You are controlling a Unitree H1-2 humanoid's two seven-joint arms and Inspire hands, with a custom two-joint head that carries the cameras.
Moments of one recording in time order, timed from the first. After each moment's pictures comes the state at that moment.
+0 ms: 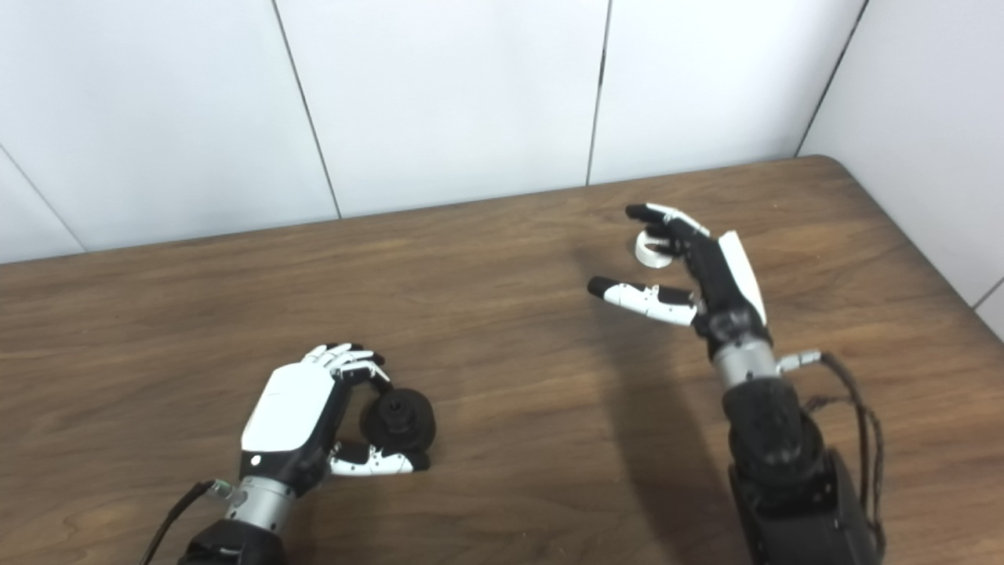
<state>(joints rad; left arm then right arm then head) -0.08 0.19 -0.43 -0.13 0.98 0.11 0.01 -0.12 -0.32 -0.07 -0.41 -0.33 0.44 0.01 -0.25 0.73</state>
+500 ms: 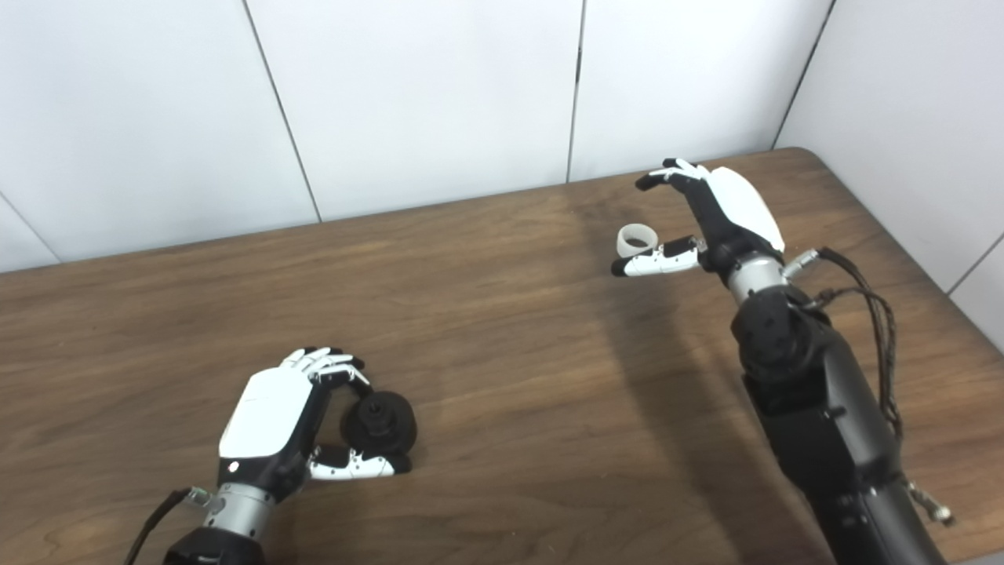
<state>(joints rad) -0.08 0.20 -0.41 -0.13 0.97 0.09 0.00 -0.29 -0.50 -0.01 -0.19 -0.61 0.47 0.21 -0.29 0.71</state>
